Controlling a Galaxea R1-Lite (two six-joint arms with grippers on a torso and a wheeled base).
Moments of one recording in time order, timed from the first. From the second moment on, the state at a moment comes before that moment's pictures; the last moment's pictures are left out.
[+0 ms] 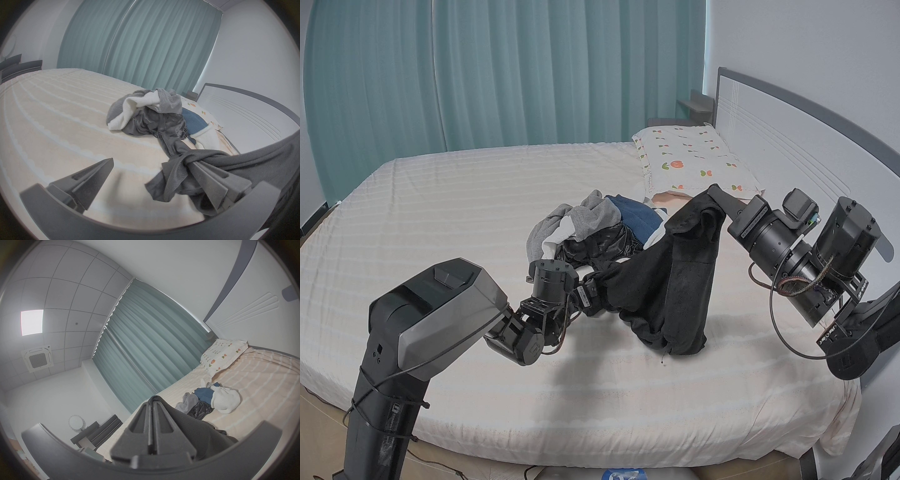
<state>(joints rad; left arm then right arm) -0.49 2.53 -1.37 -0.79 0.29 -0.54 0.55 1.79 -0.68 -1.35 -0.09 0.65</state>
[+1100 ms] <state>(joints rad) -0.53 2.51 -1.26 -0.86 0.08 -0.41 0.66 1.72 -0.75 -1.29 -0.09 0.63</state>
